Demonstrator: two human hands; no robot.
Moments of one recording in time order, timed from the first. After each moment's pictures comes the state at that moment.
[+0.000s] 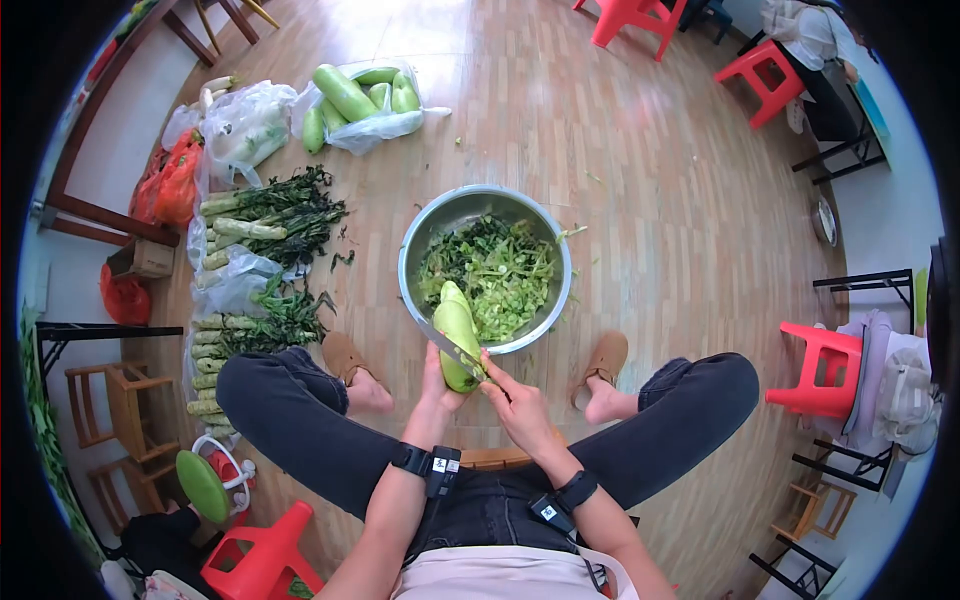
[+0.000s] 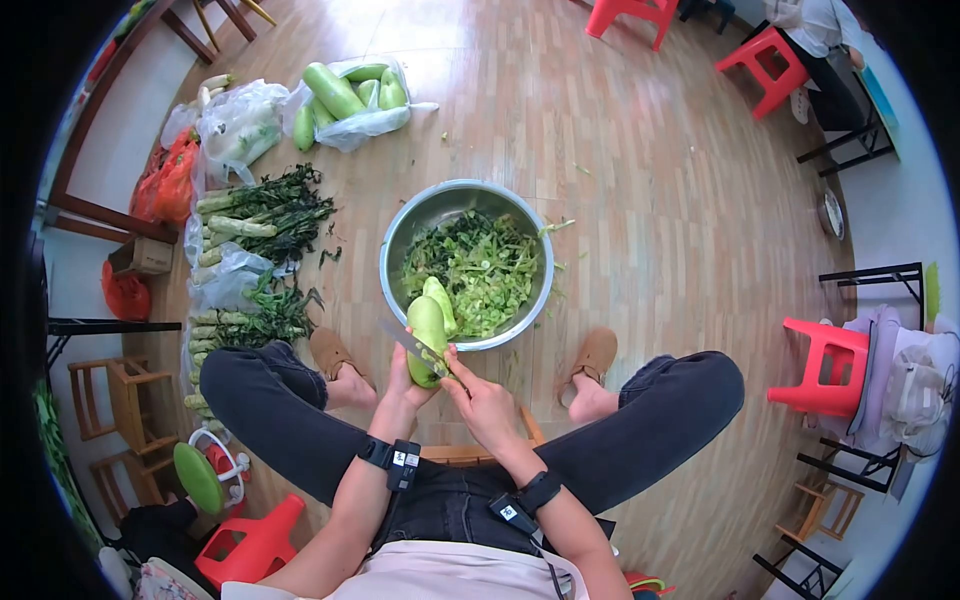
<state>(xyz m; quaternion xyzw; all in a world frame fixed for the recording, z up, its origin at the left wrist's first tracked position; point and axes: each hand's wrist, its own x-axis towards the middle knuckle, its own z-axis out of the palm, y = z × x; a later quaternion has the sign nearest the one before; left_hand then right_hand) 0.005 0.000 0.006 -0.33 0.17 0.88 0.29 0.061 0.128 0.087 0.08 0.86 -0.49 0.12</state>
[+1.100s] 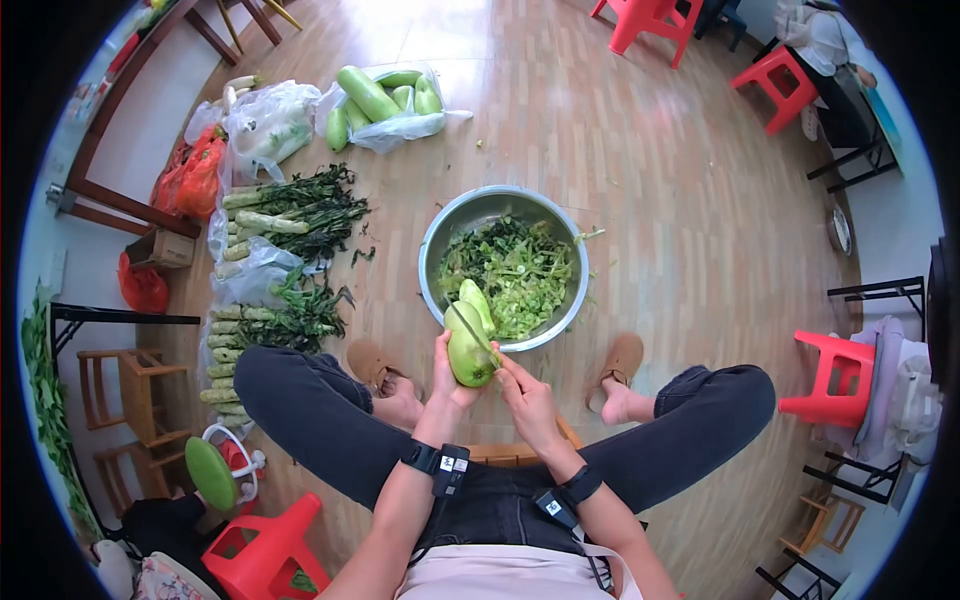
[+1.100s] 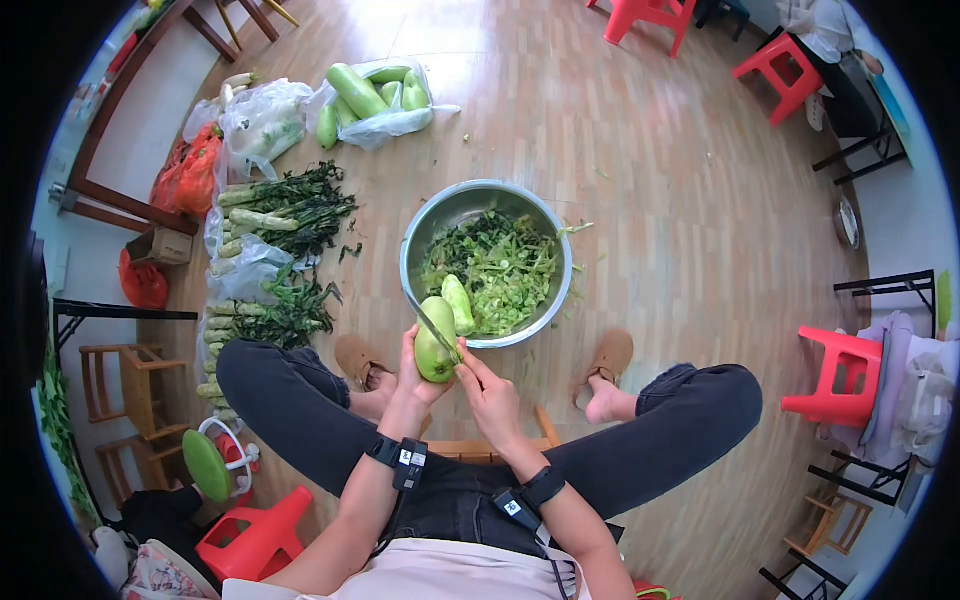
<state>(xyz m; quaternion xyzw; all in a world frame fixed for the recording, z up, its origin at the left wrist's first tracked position) 0.008 -0.007 0.028 -0.35 0.17 0.87 0.29 0.066 0.116 0.073 0.13 0.79 -0.59 0.10</state>
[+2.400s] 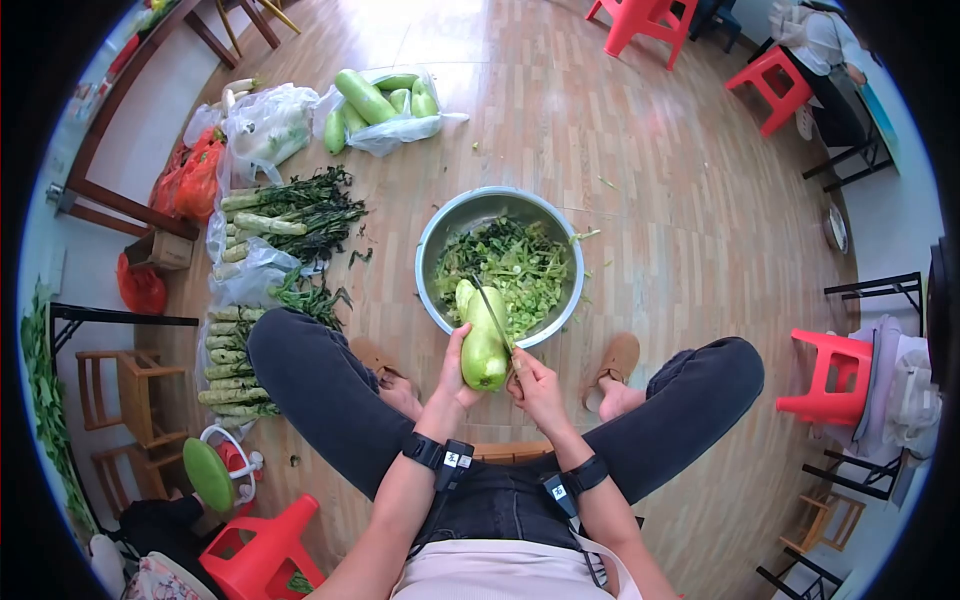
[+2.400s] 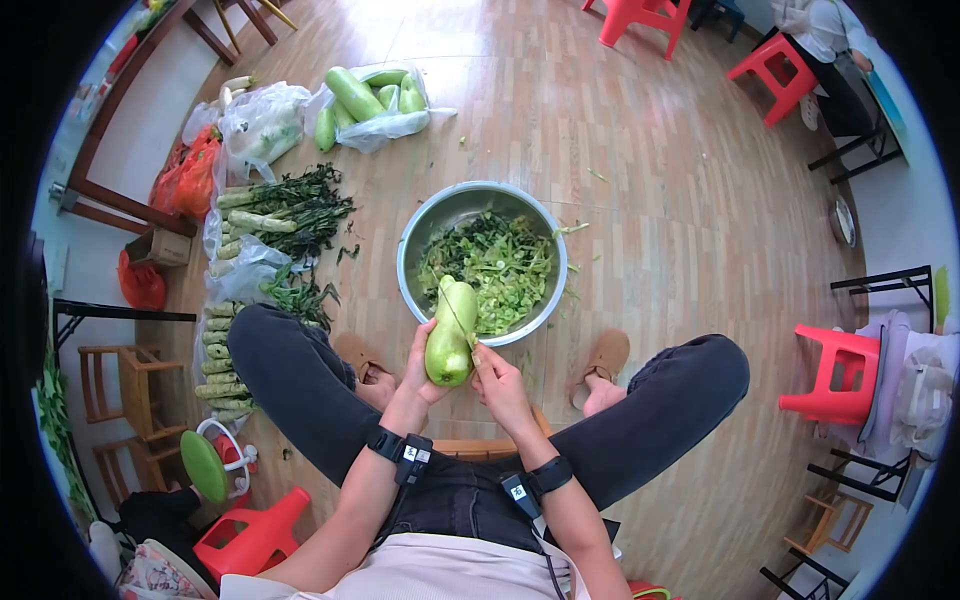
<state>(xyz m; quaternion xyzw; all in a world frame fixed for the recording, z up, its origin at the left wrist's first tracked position) 0.009 0.008 0.037 -0.29 0.19 0.88 0.34 0.062 0.134 0.074 0.24 0.52 -0.80 0.17</state>
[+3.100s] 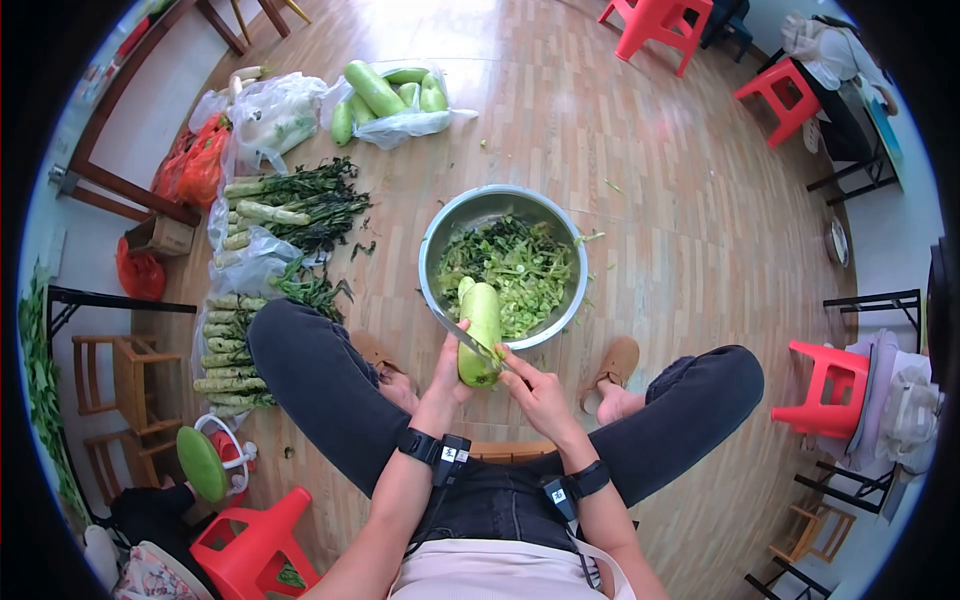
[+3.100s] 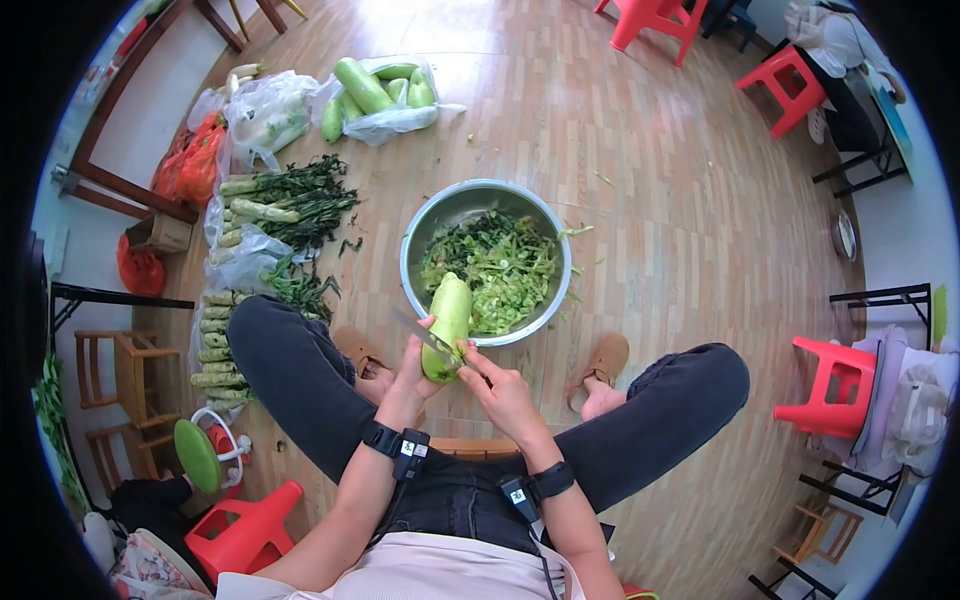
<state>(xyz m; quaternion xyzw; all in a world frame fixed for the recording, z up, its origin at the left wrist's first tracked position) 0.009 -0.004 0.025 -0.26 0.25 0.87 0.33 0.060 0.142 0.092 0.05 0.79 -0.58 0.17</state>
